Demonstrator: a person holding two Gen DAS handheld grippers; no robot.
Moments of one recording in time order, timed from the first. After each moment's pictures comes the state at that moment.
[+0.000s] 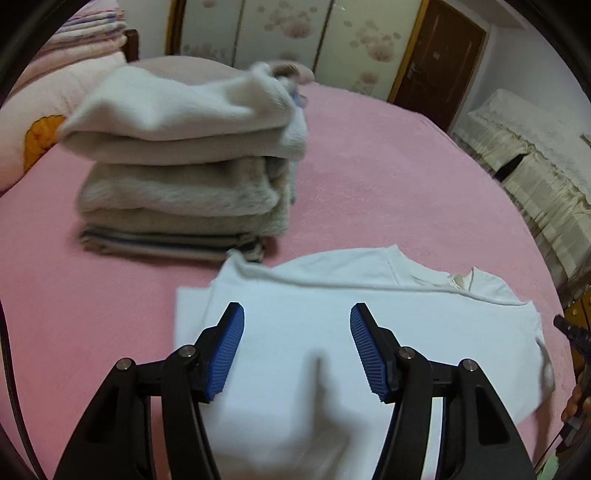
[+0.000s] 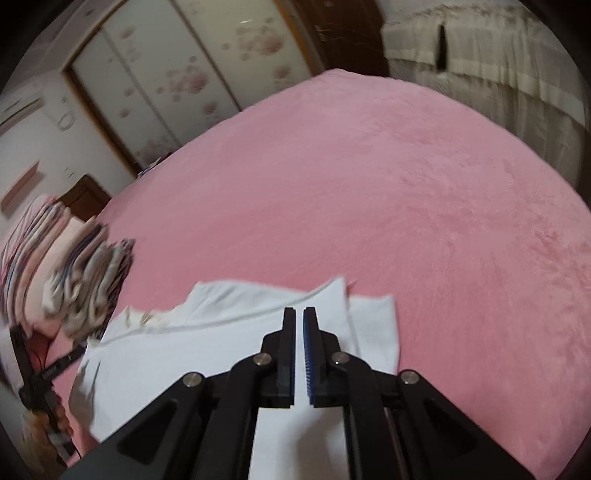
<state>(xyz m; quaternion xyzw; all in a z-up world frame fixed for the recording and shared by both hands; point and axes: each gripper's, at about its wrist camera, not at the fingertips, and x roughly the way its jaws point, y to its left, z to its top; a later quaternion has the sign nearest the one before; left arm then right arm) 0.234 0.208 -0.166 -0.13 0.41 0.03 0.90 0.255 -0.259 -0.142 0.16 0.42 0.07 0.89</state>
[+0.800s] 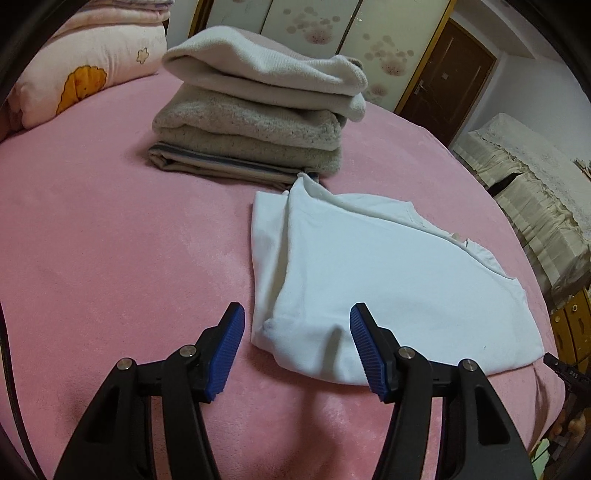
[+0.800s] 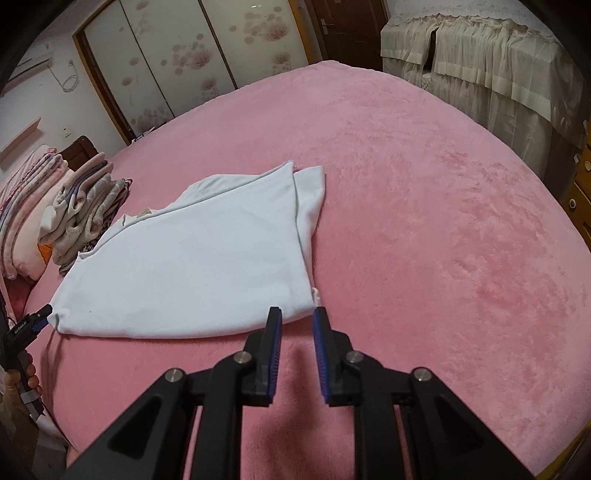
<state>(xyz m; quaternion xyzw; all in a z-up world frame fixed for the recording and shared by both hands) 0.139 0.250 -0.199 -0.18 0.41 0.02 0.90 0.146 -0.284 -0.168 0.12 0.45 0.03 0.88</state>
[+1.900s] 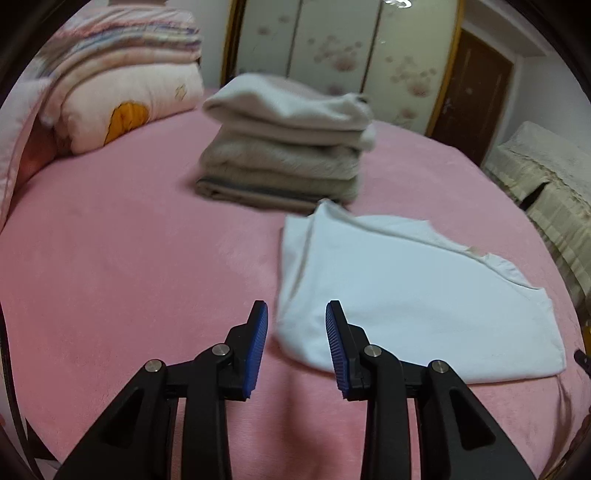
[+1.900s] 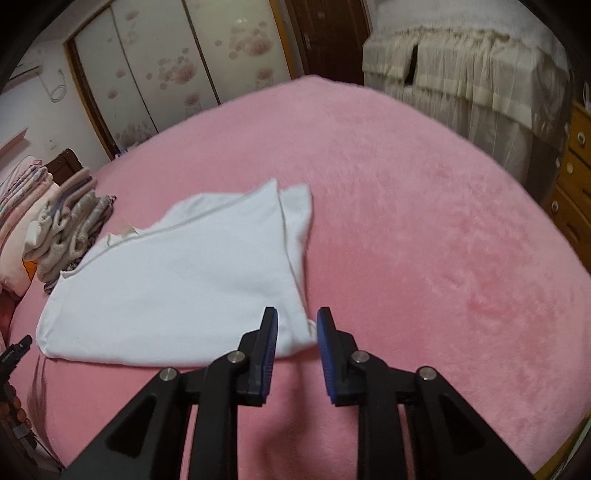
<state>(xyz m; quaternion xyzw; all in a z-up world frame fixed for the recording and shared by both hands) 0.094 0.209 -0.168 -0.12 0.35 0.11 0.92 0.141 -0.268 -0.151 0.10 0.40 -0.01 0.91</state>
